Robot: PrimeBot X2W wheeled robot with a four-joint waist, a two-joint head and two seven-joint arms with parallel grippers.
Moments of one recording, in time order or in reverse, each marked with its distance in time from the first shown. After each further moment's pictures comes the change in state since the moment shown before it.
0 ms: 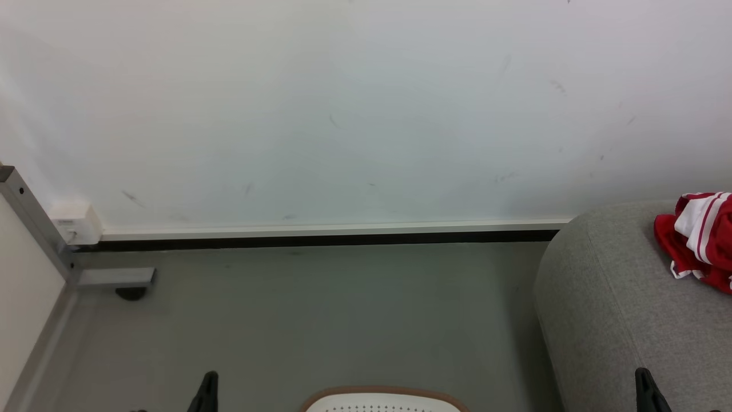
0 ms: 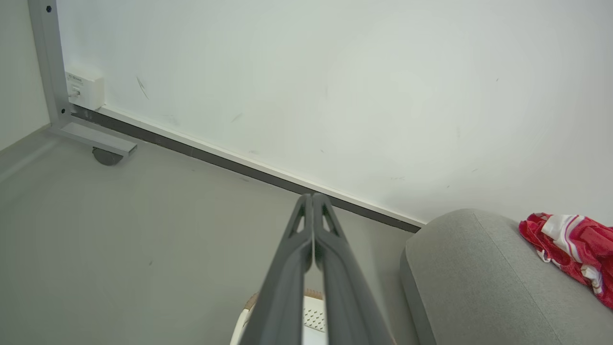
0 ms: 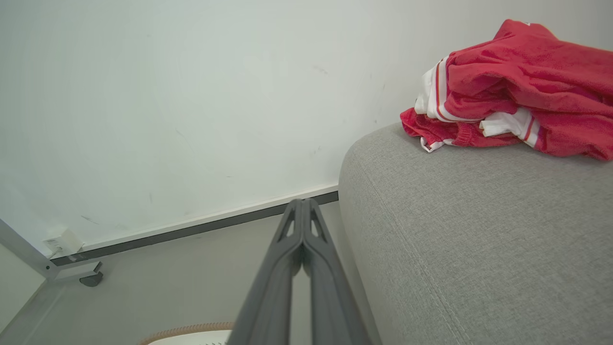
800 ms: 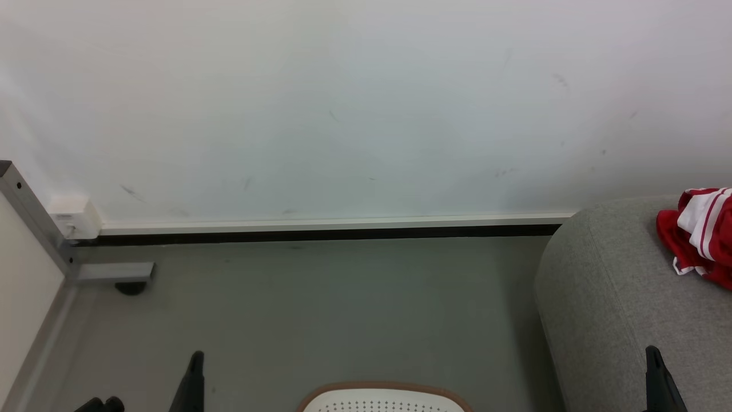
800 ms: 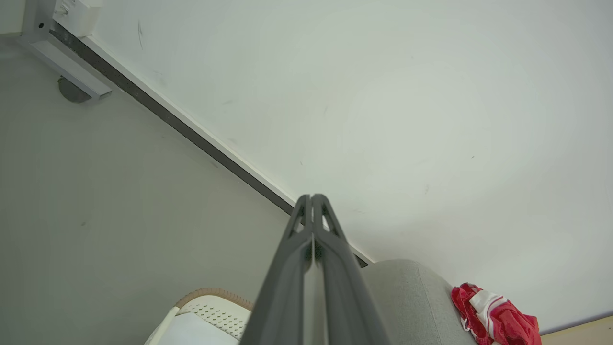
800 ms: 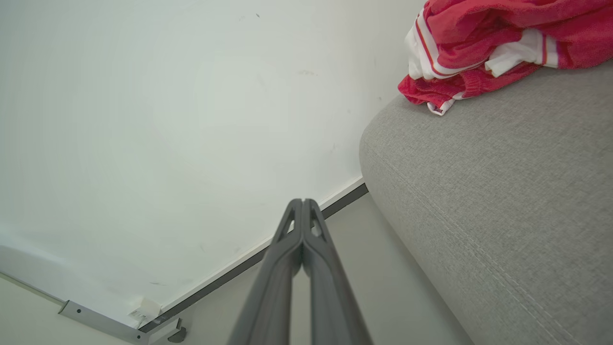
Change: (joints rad) left arm -0.053 -0.016 0.057 -0.023 -0.340 0.010 0.092; right arm -0.059 -0.002 -0.008 -0.012 0.386 0.000 0.092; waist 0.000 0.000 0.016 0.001
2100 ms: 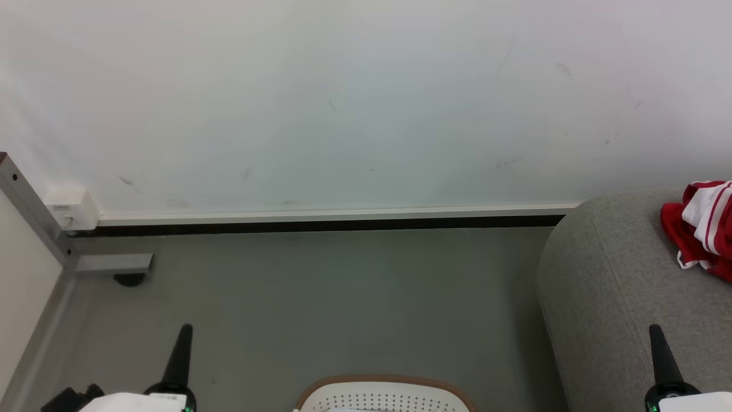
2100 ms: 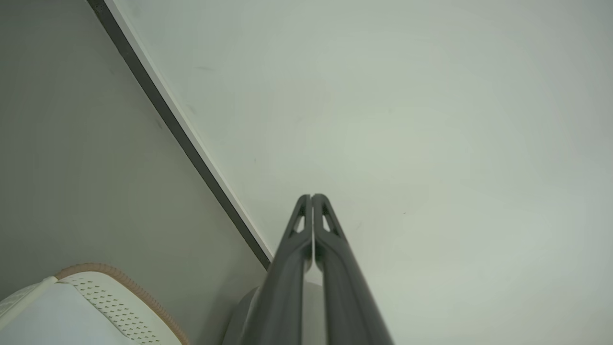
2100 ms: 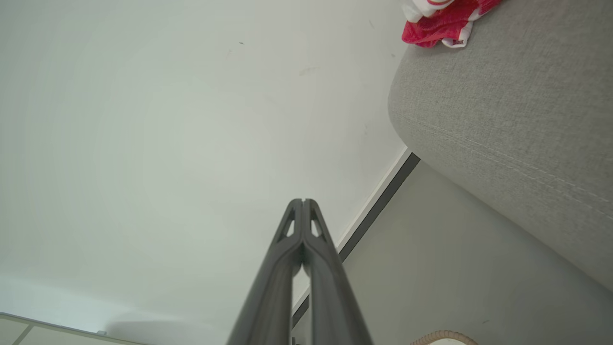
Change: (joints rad) left arm -0.065 -0.016 0.068 -0.019 -0.414 0.009 0.111; right arm -0.065 -0.007 -0.011 -0.009 0.461 0.000 0.108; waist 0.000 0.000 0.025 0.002
